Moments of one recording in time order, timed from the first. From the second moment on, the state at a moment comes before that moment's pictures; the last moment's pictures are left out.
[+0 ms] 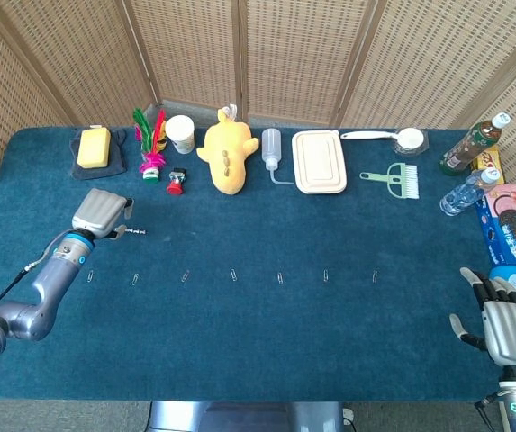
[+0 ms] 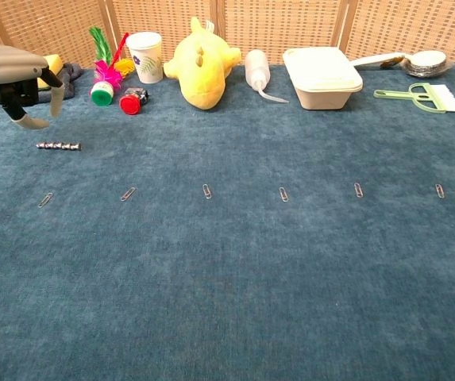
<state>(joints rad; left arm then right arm) -0.78 -1.41 -0.18 -1.16 1.14 0.71 0.31 0.07 -1.16 0.07 -1.61 -1.43 1.44 -0.07</state>
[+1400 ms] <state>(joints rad) -0.85 -1.54 -0.14 -1.05 1.00 0.66 0.40 0.04 -1.16 0.06 -1.60 -1.42 1.46 -0.05</state>
